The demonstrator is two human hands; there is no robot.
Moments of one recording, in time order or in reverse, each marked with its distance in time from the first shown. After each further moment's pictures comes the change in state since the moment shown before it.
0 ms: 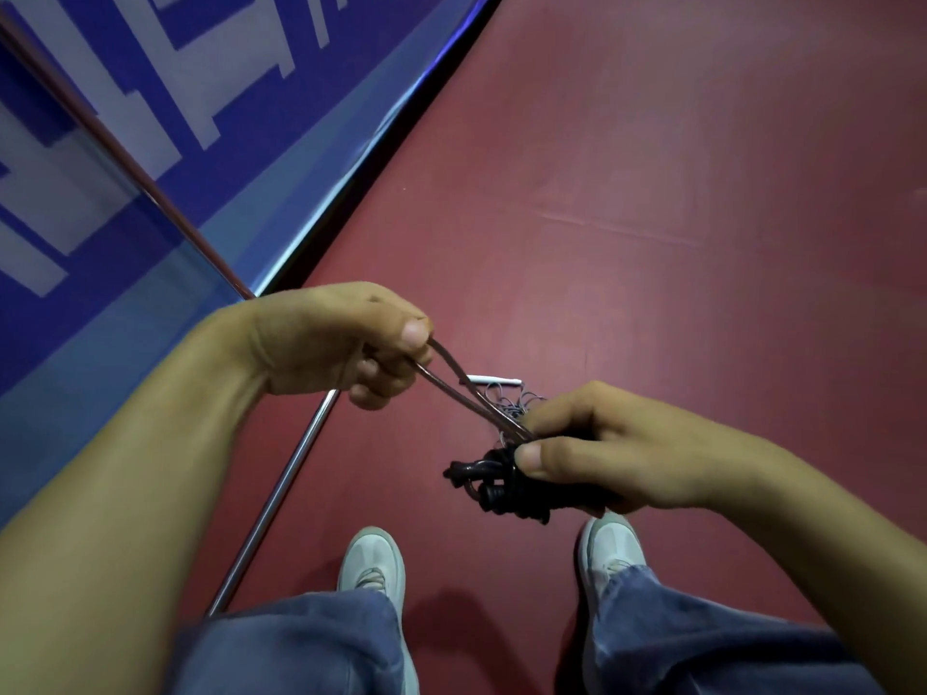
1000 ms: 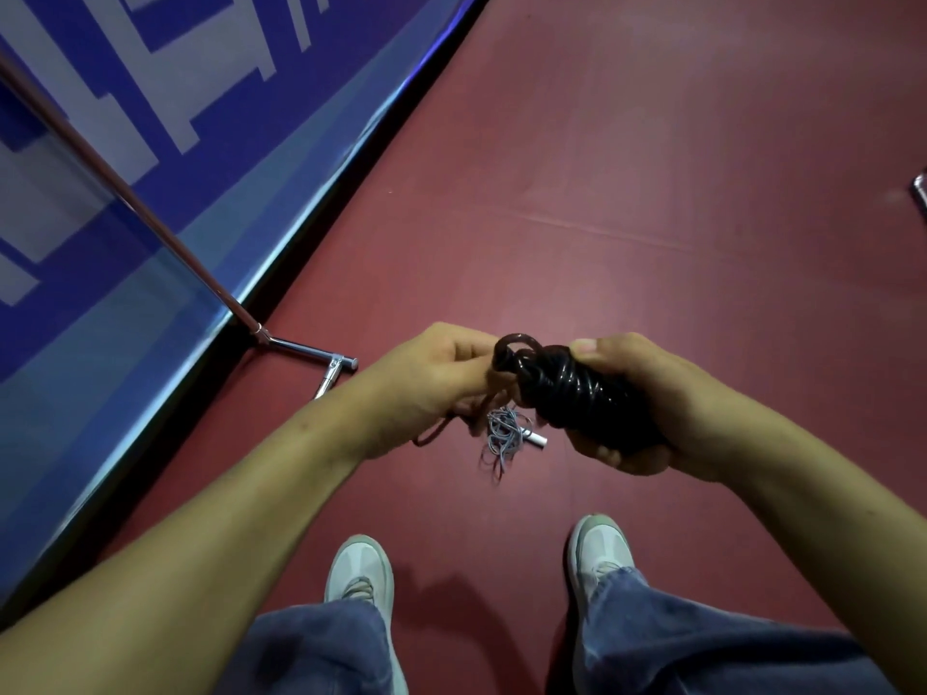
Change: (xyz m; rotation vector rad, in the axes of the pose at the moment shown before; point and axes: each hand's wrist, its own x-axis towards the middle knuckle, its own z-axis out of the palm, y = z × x) left_hand 0.053 -0.017 0.070 0.189 0.304 0.305; right_hand -0.004 0.014 -0.030 0.399 0.138 0.004
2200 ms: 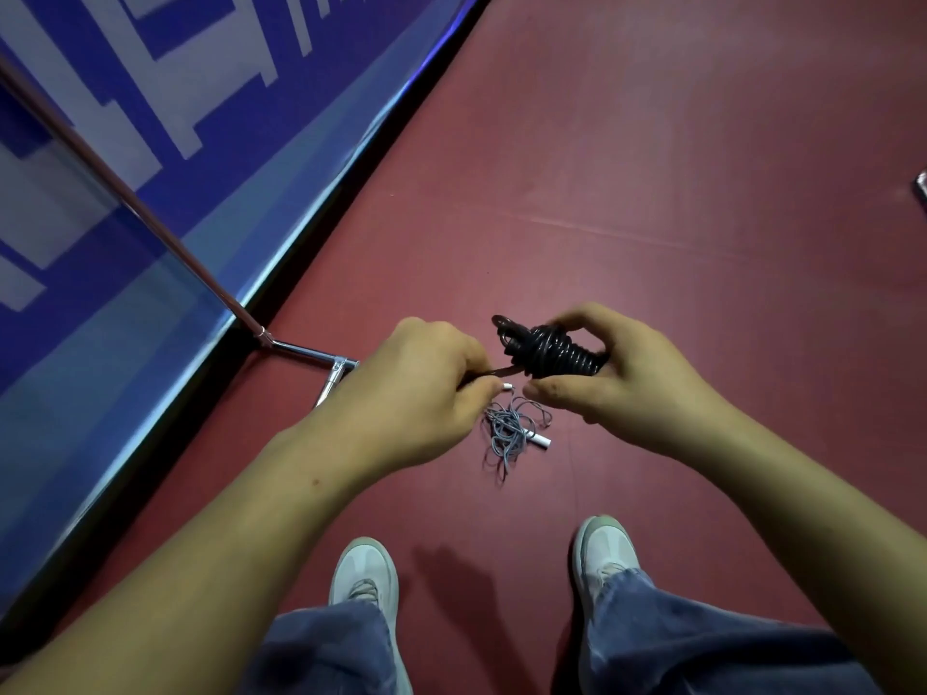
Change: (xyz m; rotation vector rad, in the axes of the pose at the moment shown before) left_hand -0.011 0.012 0.001 0.966 0.287 -0.007; right_hand 0.021 0.010 -0.001 -0.573 0.585 -0.087
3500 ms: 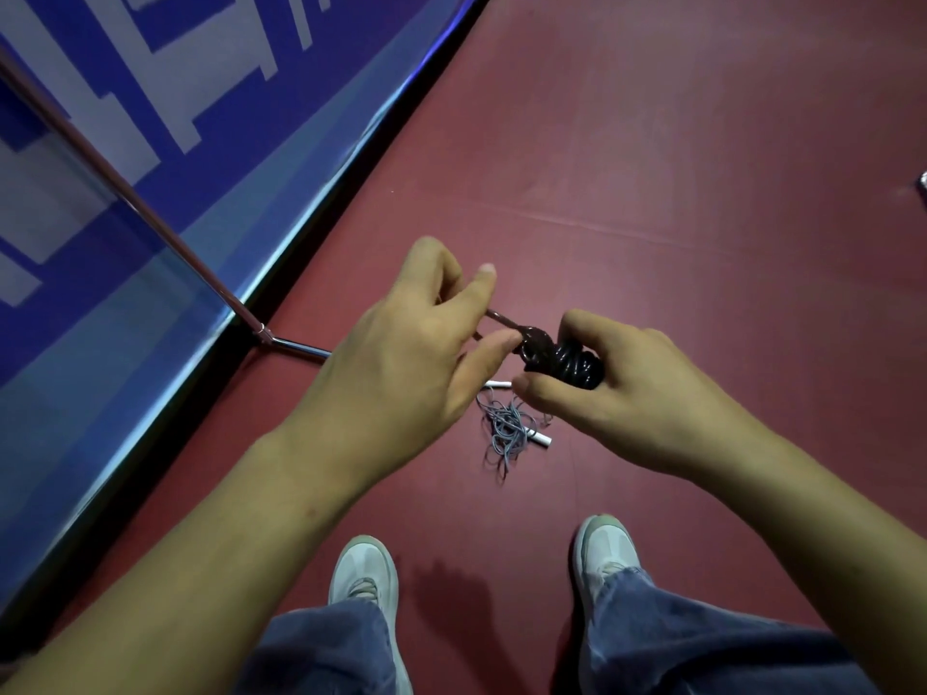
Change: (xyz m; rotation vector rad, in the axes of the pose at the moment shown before) left_hand -0.006 -0.004 -0.004 0.086 0.392 0.274; right_hand -0.018 -0.021 0.000 -0.282 0.008 -0.046
